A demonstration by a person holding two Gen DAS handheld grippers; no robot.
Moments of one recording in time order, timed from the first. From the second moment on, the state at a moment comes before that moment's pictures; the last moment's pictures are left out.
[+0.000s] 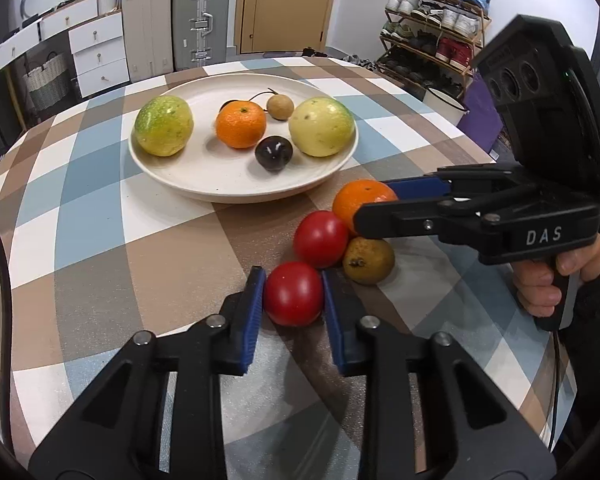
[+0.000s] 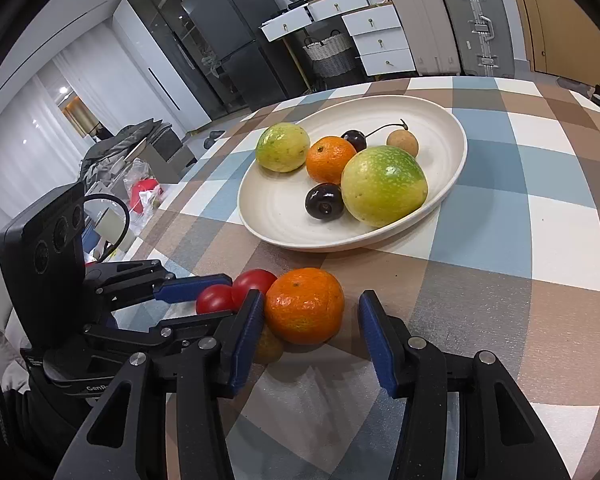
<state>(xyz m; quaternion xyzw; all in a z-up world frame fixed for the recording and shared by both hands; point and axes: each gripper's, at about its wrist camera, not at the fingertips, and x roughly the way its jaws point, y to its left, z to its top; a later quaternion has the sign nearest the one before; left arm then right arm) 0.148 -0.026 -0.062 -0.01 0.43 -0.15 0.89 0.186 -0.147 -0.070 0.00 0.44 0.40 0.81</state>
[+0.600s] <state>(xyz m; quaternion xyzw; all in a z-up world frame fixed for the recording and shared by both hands) 0.146 -0.021 -0.059 -0.02 0.43 -0.15 0.89 0.184 -0.145 -0.069 -0.01 0.43 0.40 0.81</state>
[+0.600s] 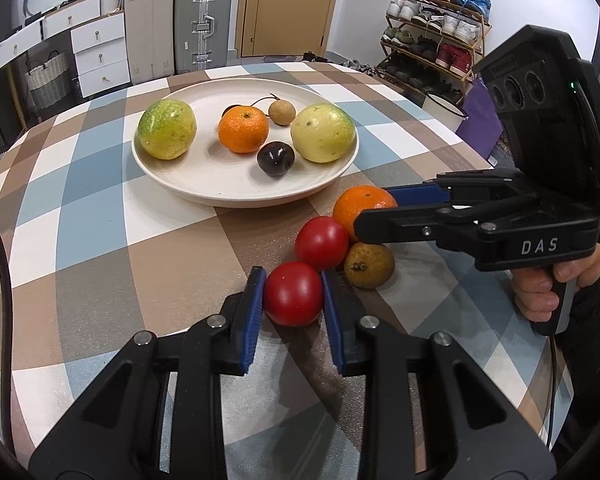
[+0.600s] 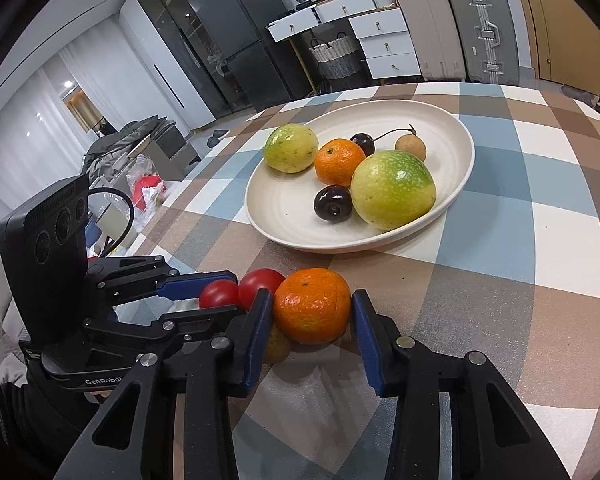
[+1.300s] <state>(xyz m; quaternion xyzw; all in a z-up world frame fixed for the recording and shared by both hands) 0.141 0.002 -0.040 -0.06 0.38 -0.11 0.92 0.187 -0.158 -0.057 0.02 0.40 0.40 0.83</state>
